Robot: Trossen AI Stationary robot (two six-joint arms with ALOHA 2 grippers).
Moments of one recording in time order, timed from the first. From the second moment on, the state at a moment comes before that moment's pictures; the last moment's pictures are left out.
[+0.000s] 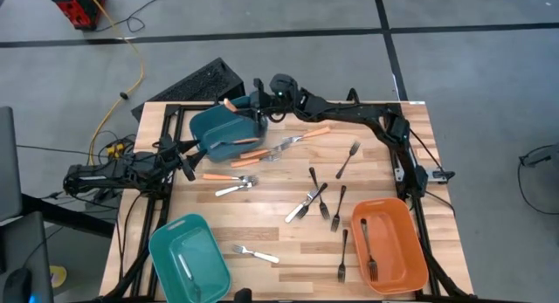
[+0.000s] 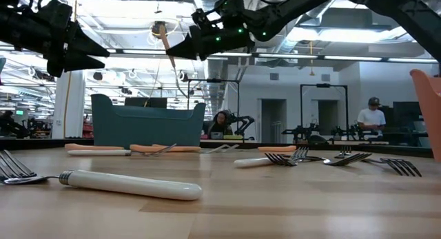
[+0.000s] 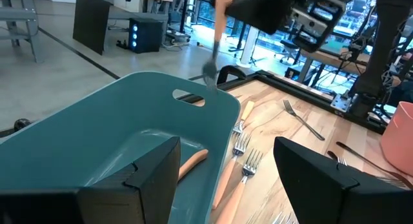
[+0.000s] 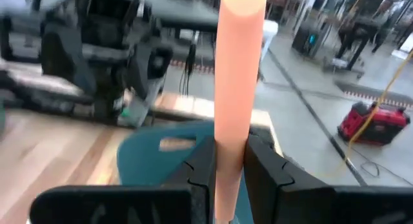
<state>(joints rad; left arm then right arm) -0.01 0.01 0.24 -0.44 -0.64 -0.35 -0.41 2.15 1.78 0.23 -0.39 -0.28</state>
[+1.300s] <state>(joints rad) -0.01 0.01 0.24 -0.44 -0.66 -0.36 -0.41 2.35 1.87 0.24 -0.25 0.03</state>
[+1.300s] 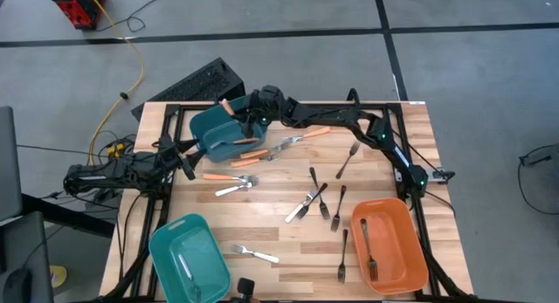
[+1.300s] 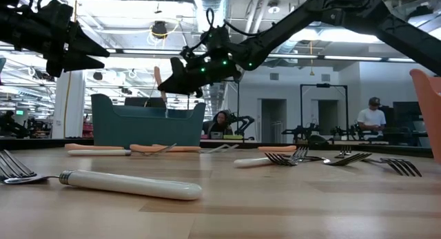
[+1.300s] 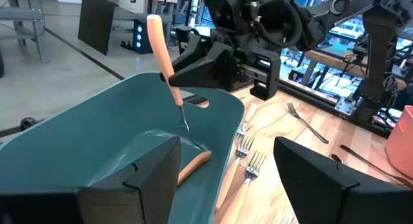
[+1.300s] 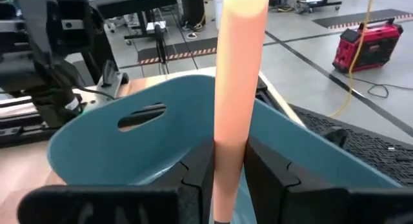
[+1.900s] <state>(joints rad) -0.01 0.01 0.24 -0.44 -0.66 -0.36 -0.39 2.35 1.87 0.14 -0.21 -0.01</state>
